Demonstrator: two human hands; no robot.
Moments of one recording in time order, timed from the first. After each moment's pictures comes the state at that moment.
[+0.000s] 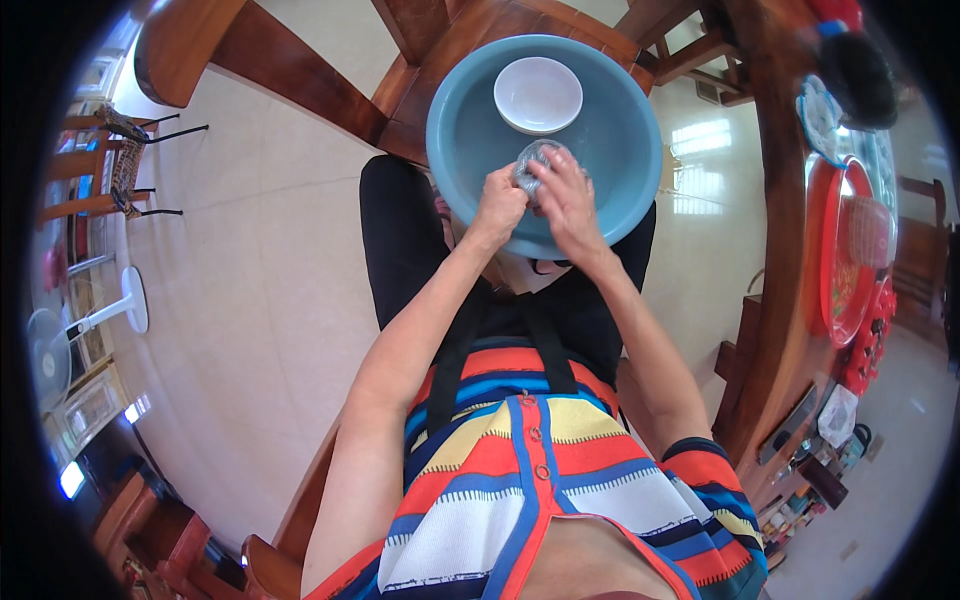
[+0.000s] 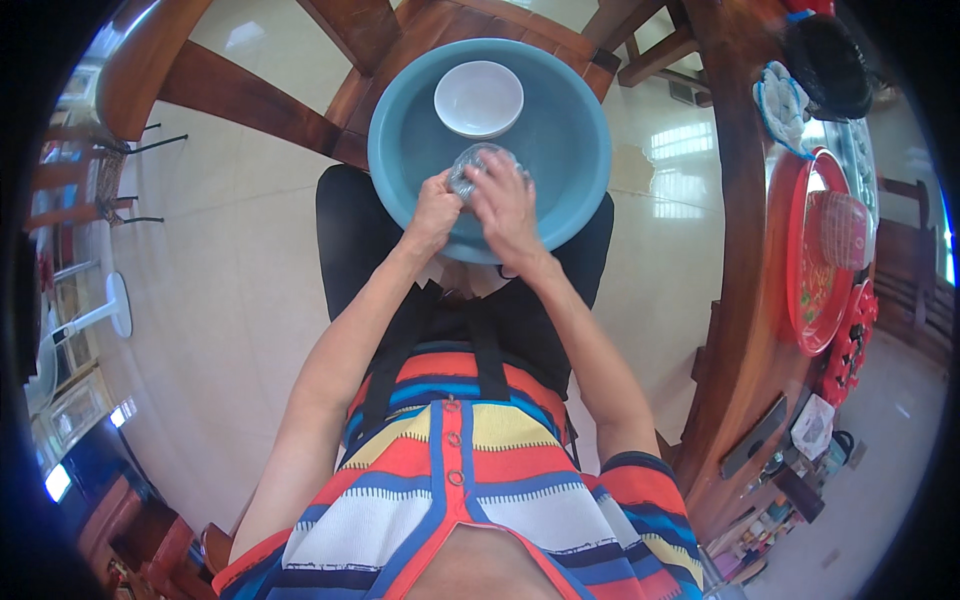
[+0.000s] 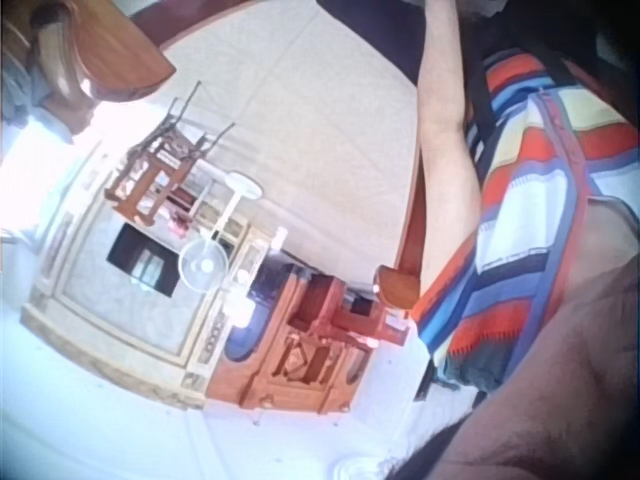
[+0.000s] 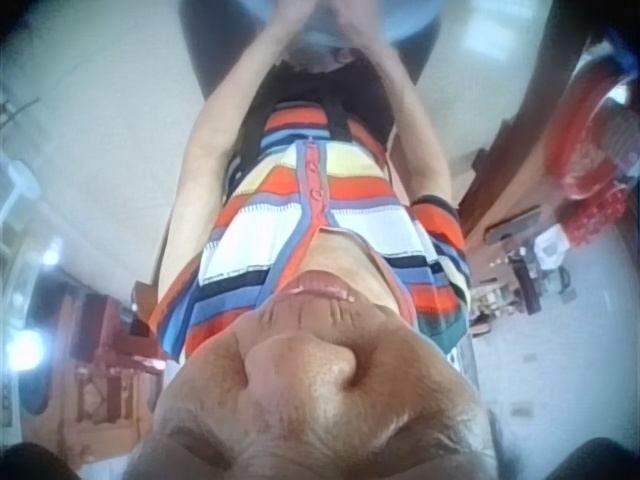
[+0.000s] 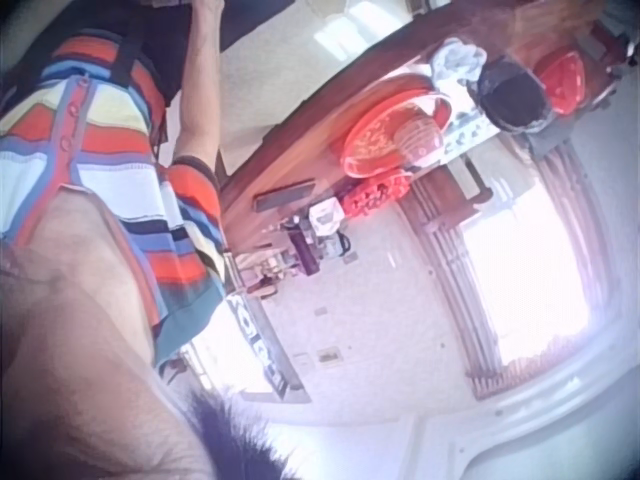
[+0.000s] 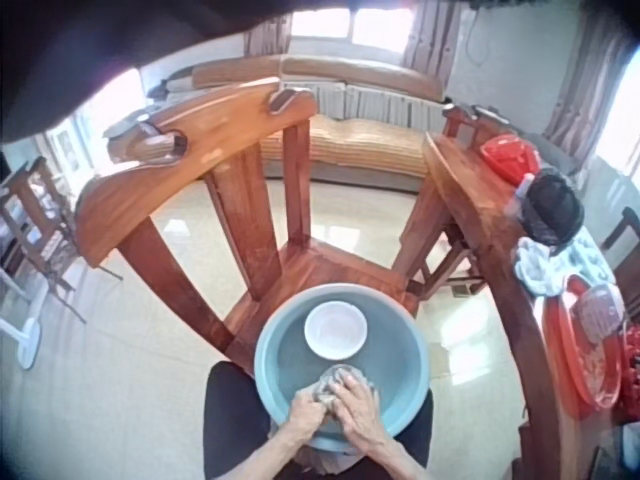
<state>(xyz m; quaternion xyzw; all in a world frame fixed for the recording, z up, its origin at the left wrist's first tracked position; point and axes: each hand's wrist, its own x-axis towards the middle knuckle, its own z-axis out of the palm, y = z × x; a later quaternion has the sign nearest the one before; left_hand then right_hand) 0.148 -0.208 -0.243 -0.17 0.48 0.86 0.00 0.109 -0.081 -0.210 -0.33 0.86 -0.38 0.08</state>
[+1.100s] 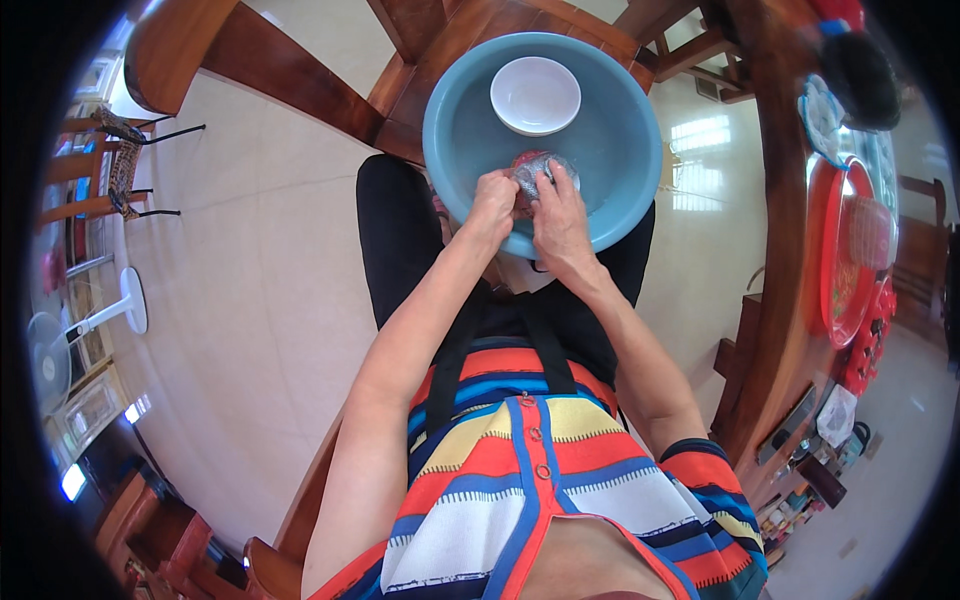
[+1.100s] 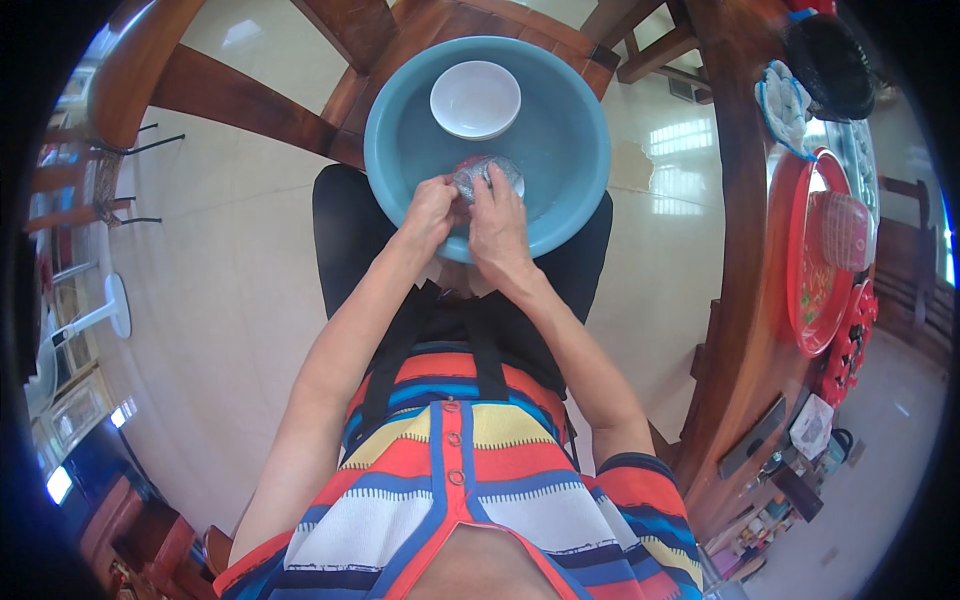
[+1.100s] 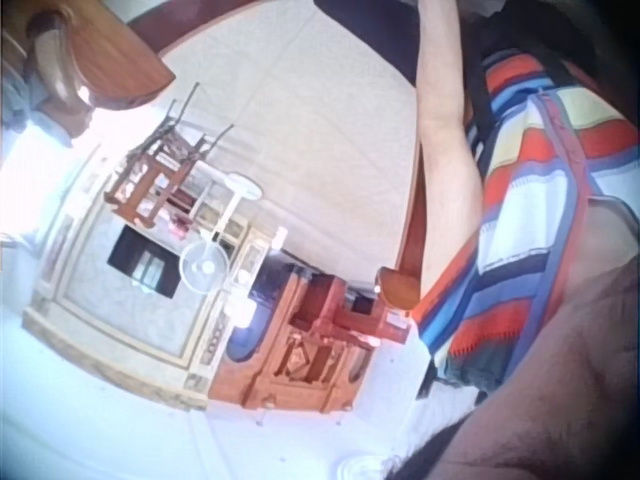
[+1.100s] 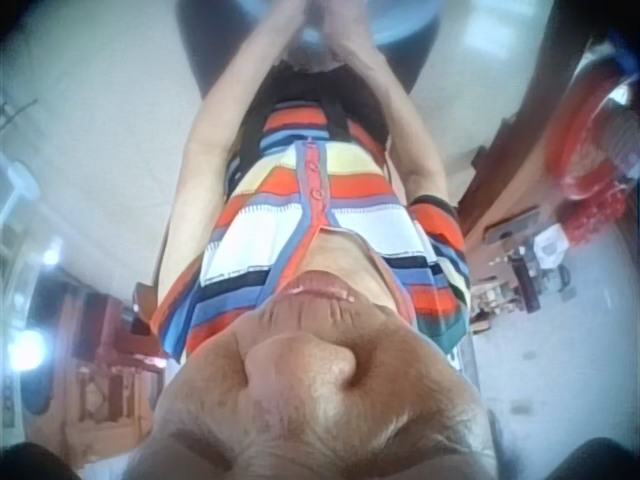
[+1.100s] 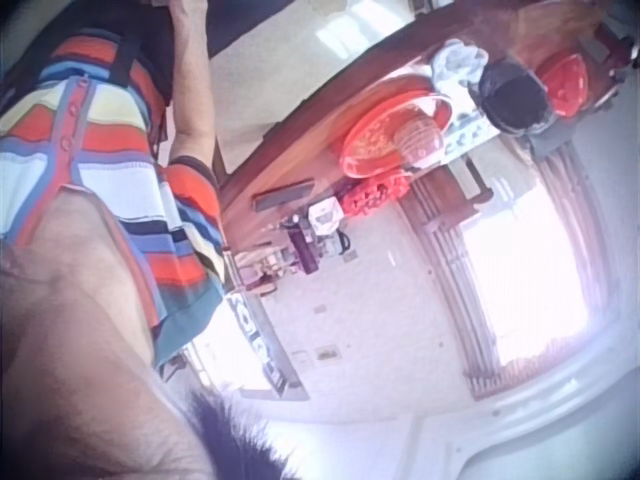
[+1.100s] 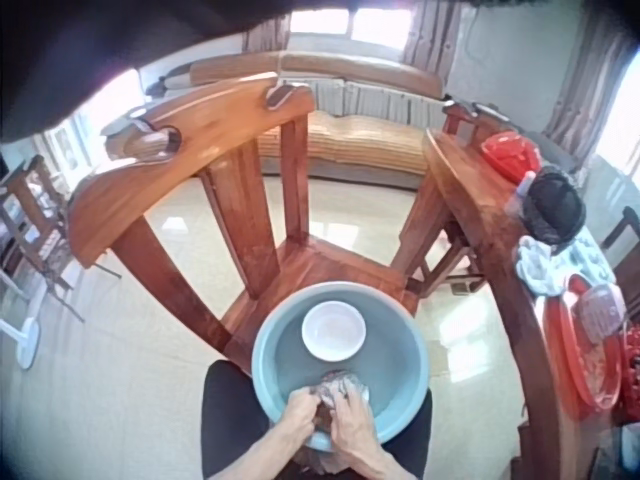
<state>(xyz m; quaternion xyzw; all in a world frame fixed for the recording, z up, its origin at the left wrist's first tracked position) 0.135 -0.208 -0.245 -0.40 0.38 0.83 0.07 0.133 -0.089 -0.214 -0.31 0.90 -0.32 0.00</state>
